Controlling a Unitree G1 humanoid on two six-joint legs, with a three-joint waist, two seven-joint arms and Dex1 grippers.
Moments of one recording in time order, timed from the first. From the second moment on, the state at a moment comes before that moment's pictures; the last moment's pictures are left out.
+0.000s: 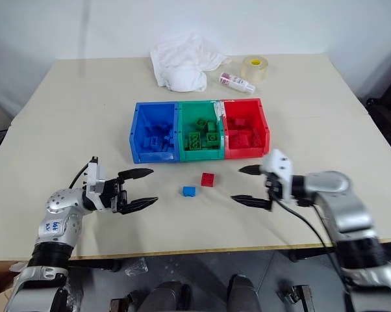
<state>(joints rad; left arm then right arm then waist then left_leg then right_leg) -0.36 0.49 0.12 0.32 -0.47 -0.08 -1.30 -0.50 -0.63 0.14 0.07 0.28 0.33 1.13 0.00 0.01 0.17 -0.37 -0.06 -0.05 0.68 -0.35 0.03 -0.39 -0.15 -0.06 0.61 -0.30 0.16</state>
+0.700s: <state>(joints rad) -0.24 0.50 0.16 0.19 -0.48 -0.05 -1.22 -0.68 -0.47 0.16 0.22 0.21 0.25 1.10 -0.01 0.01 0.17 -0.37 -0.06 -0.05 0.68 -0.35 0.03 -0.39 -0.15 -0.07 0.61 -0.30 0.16</state>
